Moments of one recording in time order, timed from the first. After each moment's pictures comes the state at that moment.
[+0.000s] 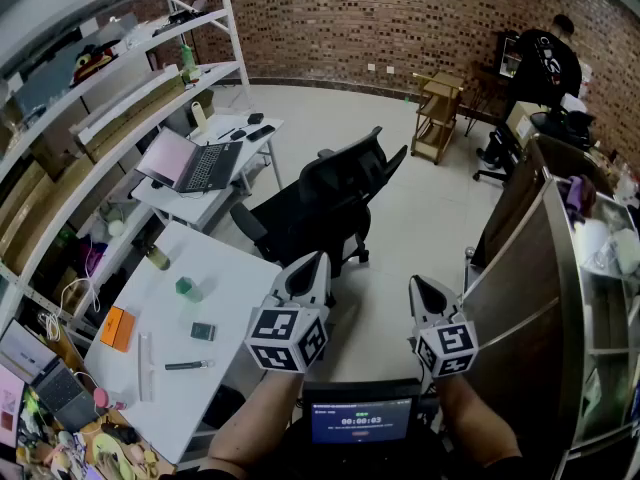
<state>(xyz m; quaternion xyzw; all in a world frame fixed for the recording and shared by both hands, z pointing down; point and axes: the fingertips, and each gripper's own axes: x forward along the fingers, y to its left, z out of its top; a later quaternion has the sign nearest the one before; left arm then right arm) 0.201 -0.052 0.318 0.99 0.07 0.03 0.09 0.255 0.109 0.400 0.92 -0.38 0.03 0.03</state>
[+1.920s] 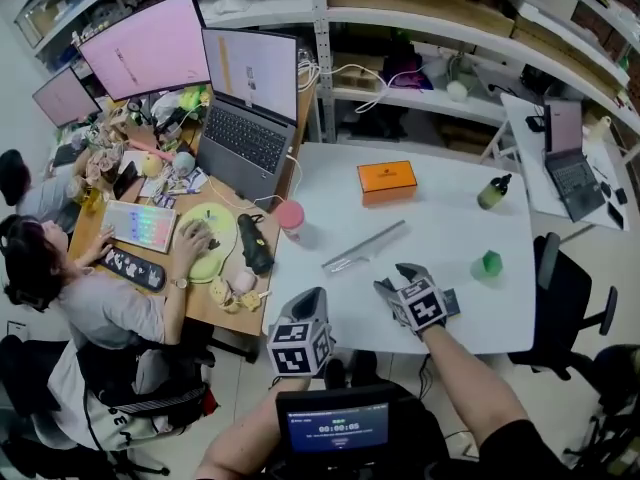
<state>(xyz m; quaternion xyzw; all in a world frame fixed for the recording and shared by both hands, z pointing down) -0.393 -0.670 0.637 0.76 -0.55 0.14 0.32 -0.247 -0.722 0.728 0.36 -0.83 0.20 0.37</state>
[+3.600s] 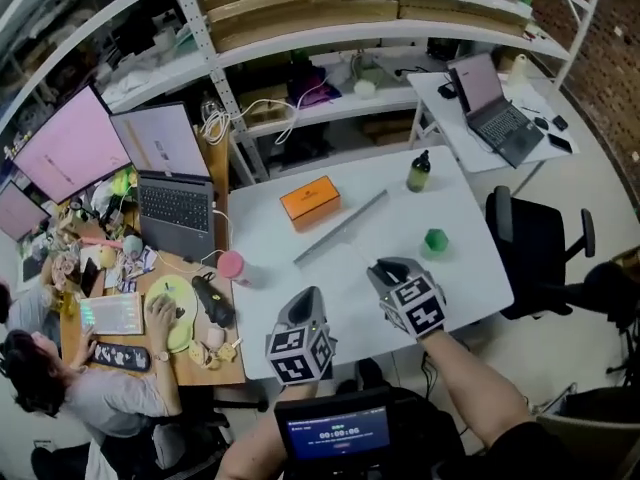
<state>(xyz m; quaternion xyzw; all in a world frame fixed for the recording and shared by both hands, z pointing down) -0.249 -0.705 0.584 0.83 -0.47 0.13 0.27 -0.123 -0.720 0.598 0.51 -0.80 0.17 0.26</state>
